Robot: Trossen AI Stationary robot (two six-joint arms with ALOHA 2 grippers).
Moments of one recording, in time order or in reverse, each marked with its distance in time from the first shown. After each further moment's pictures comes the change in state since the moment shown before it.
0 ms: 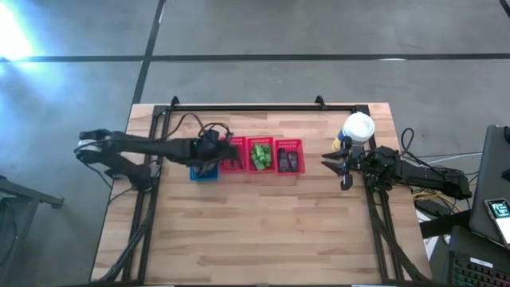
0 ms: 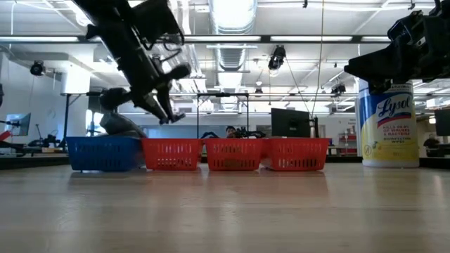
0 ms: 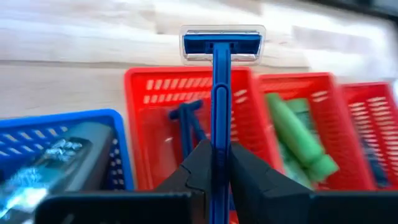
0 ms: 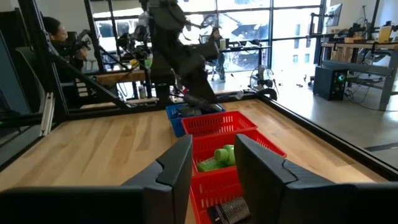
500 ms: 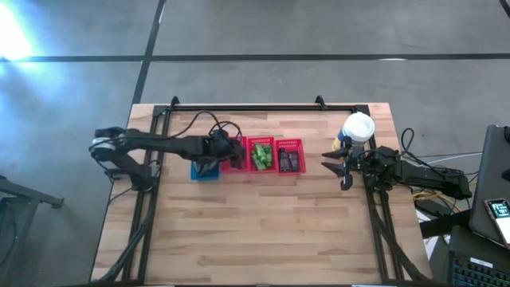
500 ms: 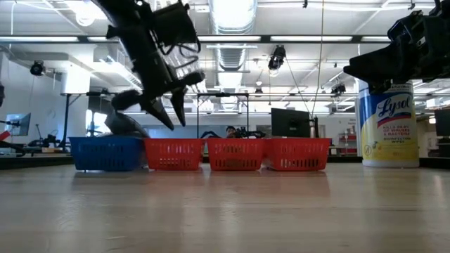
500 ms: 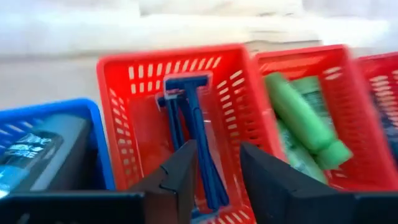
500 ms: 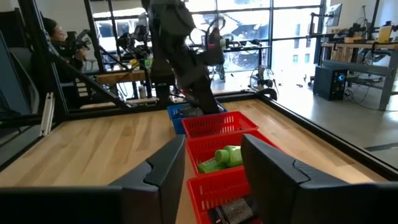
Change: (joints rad) left arm 0.024 0.140 0.132 -0.084 0.070 0.045; right arm 0.000 0.000 0.000 0.000 0.000 0.000
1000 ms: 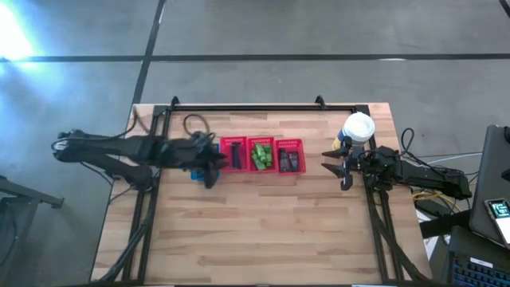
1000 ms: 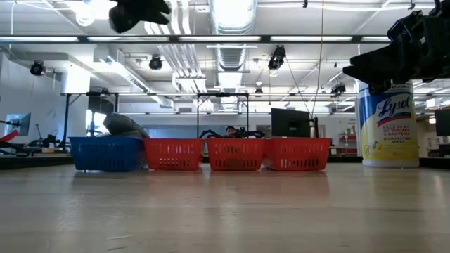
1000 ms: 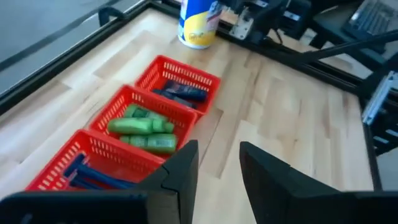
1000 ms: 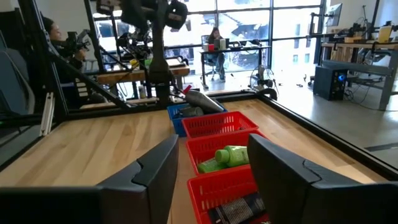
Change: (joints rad) left arm -0.254 -0.467 0.079 -0.064 0.121 0.755; right arm 0.000 0.000 0.000 0.000 0.000 0.000
